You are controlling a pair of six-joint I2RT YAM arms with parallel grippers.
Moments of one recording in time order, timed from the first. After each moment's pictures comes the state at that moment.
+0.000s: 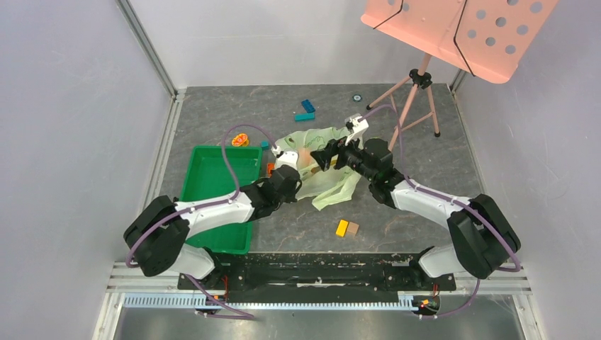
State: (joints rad) left arm -0.86 1.43 0.72 -0.05 -0.42 -0.46; right arm 0.58 1.41 0.70 0.58 -0.14 0.29
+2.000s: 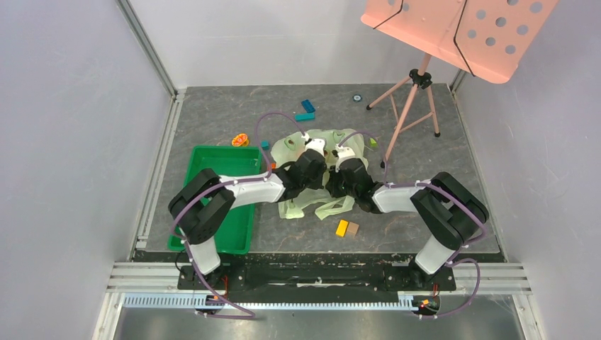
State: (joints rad) left arm -0.86 1.76 0.99 0.08 -0.24 -0.47; right arm 0.66 1.67 0.64 0.38 0.03 0.38
